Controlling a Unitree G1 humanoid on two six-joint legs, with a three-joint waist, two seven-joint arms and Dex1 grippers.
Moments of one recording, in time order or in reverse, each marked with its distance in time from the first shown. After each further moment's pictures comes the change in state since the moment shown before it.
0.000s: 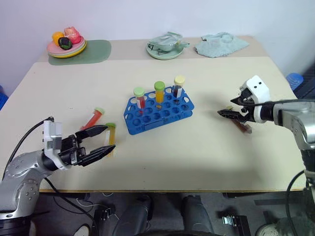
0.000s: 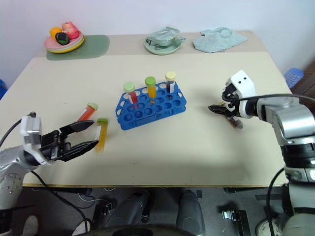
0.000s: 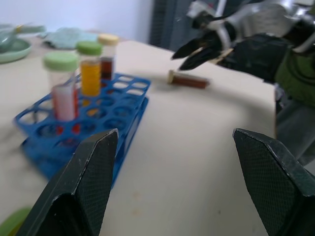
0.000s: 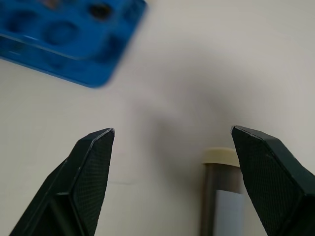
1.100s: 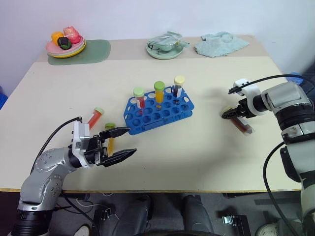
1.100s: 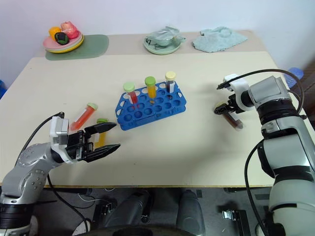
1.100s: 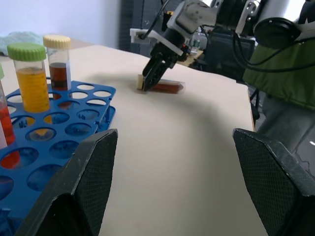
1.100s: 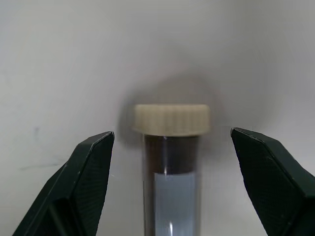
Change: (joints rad) left arm -0.056 -0.068 -0.156 -0.040 0.062 -0.021 0.032; right arm -0.419 0.146 0.305 0.721 -0.338 0.010 0.239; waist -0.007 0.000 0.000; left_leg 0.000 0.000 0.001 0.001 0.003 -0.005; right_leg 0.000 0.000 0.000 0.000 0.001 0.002
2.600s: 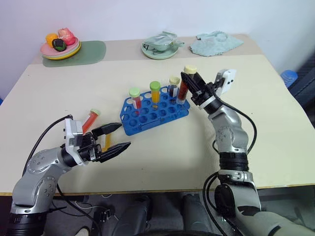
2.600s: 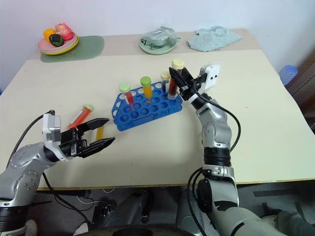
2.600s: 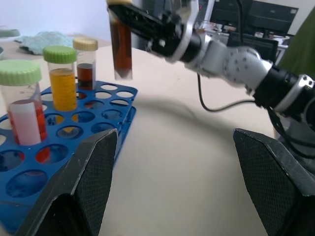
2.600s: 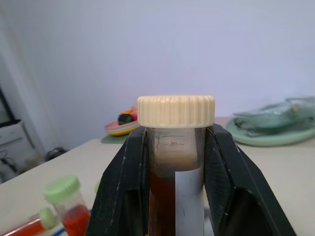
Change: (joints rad) left arm 0.015 0.010 0.065 -0.009 -0.022 0.020 0.079; right arm 0.464 0.725 -0.645 -0.550 0.382 -0.823 -0.338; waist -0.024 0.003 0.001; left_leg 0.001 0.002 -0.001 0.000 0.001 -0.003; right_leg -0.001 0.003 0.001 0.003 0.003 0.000
